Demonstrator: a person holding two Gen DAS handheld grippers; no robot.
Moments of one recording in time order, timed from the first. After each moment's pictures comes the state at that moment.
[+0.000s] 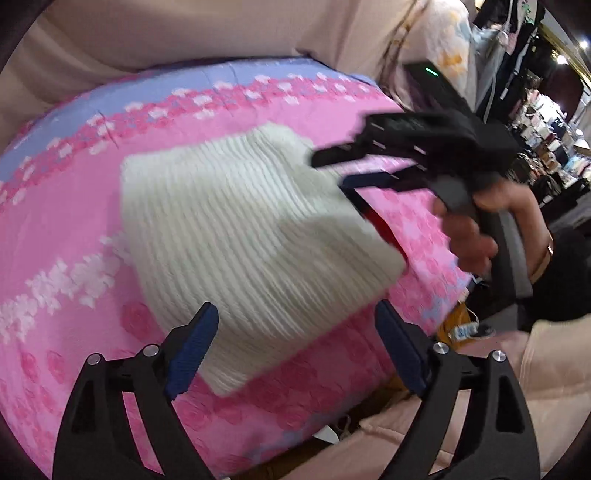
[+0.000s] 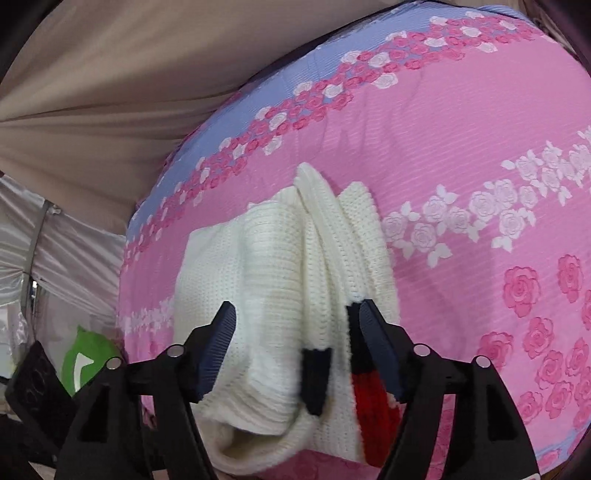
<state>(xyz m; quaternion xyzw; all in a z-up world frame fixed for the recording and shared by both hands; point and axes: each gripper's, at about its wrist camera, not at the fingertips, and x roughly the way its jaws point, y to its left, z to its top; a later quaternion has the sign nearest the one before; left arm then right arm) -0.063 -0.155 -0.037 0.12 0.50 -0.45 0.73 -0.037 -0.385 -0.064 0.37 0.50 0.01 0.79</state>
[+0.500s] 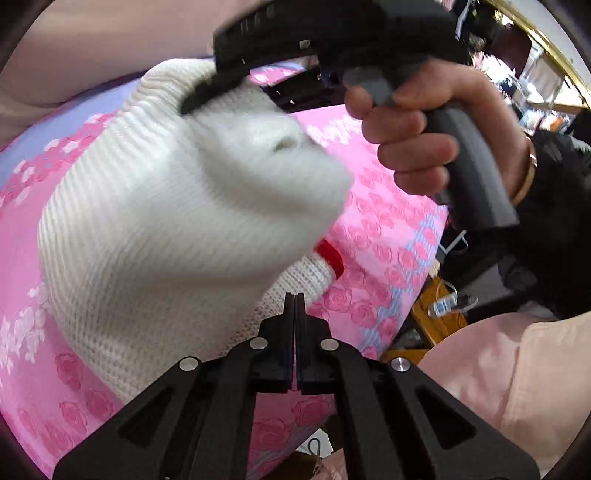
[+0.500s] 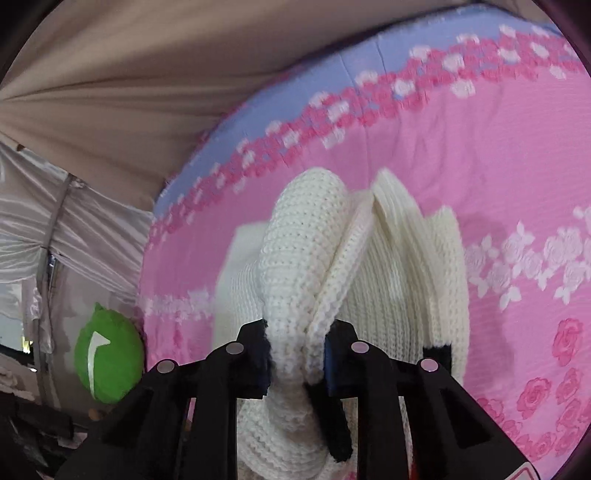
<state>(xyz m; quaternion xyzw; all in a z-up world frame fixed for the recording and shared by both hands) -0.097 -0.215 -0.054 0.15 0.47 -0.54 0.68 -0.007 -0.375 -0.020 0.33 0.47 0.07 0.81</state>
